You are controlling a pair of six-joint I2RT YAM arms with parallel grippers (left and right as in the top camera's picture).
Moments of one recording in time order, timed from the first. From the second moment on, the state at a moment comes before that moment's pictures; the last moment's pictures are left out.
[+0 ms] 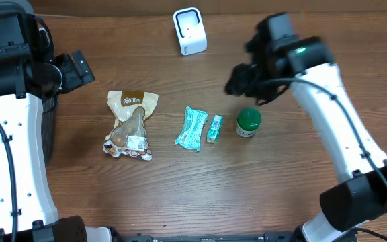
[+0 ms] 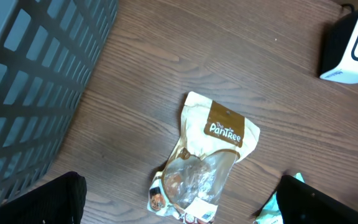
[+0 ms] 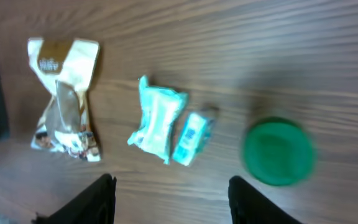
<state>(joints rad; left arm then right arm) 0.17 1.58 1.80 -1.27 0.02 -0.30 0.36 1.78 1.73 -1.18 -0.29 0.39</state>
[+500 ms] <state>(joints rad) 0.17 1.58 1.80 -1.27 0.02 -0.30 0.75 1.79 1.34 -0.63 0.01 0.49</state>
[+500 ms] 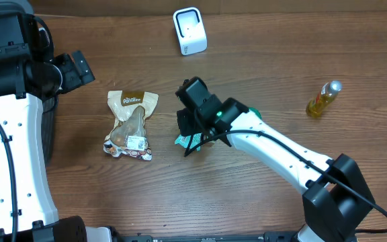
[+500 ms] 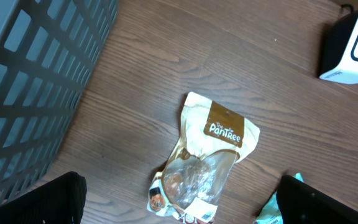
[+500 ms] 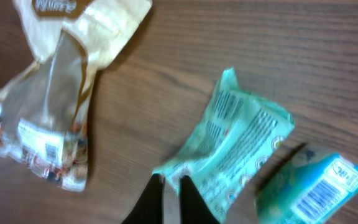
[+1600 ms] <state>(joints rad) 0.17 1.58 1.80 -1.27 0.02 -0.30 0.77 1.97 1.22 -0.31 -0.08 0.38</state>
